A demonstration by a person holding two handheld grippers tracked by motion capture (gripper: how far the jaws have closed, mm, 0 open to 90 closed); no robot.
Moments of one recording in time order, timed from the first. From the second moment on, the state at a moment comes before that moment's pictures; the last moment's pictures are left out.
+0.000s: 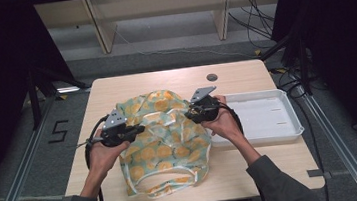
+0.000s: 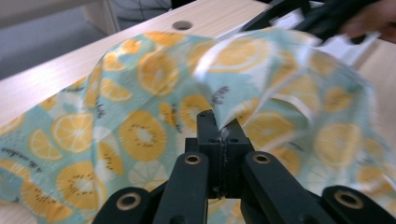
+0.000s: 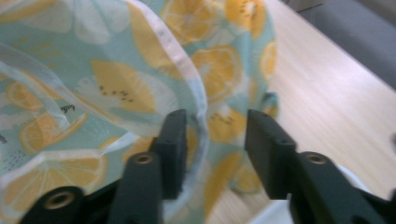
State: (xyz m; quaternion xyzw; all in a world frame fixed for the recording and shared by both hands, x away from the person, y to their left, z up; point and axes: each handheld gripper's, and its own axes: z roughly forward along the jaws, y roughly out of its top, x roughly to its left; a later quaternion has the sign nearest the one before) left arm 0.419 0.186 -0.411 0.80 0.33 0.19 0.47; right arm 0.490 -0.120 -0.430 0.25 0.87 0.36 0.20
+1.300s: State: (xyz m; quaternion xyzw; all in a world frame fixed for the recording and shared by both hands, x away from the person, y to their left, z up) left arm 0.455 0.205 -0.440 0.80 0.38 0.17 0.44; right arm 0.439 -0.110 -0.480 0.11 0.95 0.25 0.16
